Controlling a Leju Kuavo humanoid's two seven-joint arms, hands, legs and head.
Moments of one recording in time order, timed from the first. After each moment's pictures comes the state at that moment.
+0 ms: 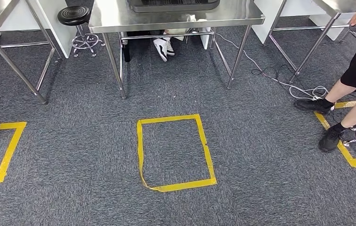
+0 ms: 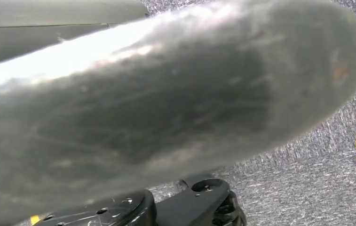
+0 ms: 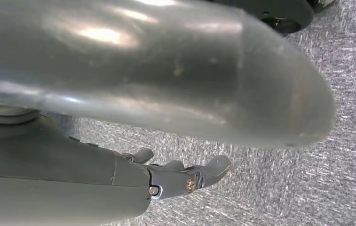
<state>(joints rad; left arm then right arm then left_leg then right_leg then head) -0.07 -0.12 0.99 -0.20 -1.17 0.19 -0.37 -0.03 0.08 0.04 -0.18 0.23 -0.23 0.05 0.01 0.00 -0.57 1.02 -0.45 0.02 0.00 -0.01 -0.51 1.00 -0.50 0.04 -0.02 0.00</state>
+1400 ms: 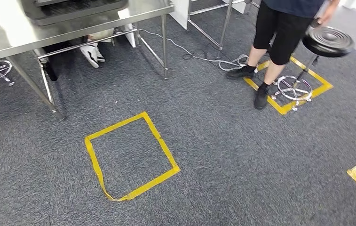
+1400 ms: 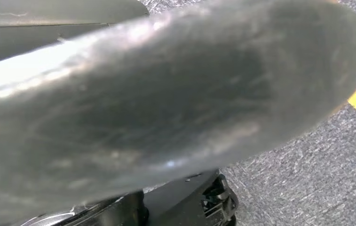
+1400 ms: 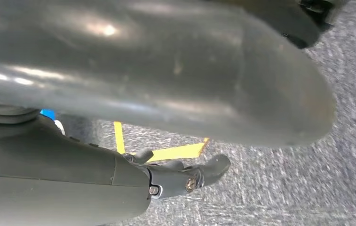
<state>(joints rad) -0.07 -0.13 0.99 -0.20 -1.18 0.17 -0.37 -0.03 0.08 0.04 -0.18 0.25 -0.22 0.06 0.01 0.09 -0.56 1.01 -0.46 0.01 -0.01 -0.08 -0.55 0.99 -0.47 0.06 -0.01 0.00</state>
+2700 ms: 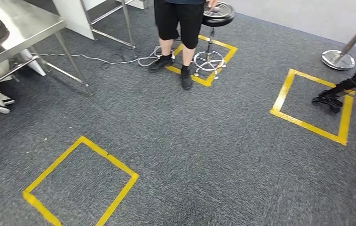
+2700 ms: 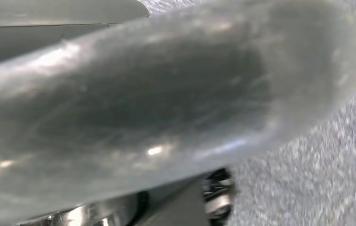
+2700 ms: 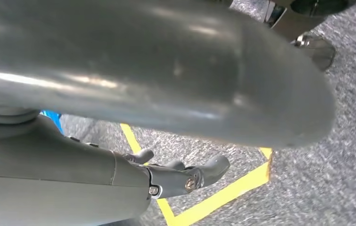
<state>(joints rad) -0.07 -0.13 1.03 -0.20 -1.15 0.14 -0.42 -0.03 0.07 0.04 -0.18 0.26 -0.22 0.10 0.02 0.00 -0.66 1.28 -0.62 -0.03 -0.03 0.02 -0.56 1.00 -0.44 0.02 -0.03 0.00</state>
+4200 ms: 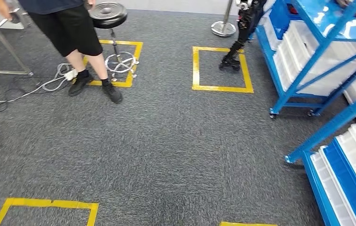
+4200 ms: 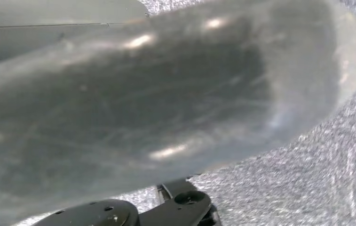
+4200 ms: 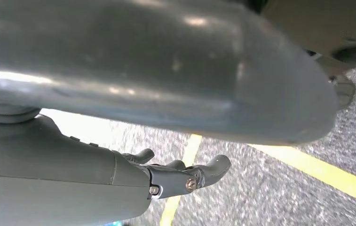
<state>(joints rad) -0.06 -0.11 1.05 -0.20 -1.15 0.16 -0.44 -0.03 0.10 0.02 -0.18 0.30 -0.18 0.16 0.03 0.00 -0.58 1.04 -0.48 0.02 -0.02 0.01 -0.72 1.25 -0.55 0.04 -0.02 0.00</state>
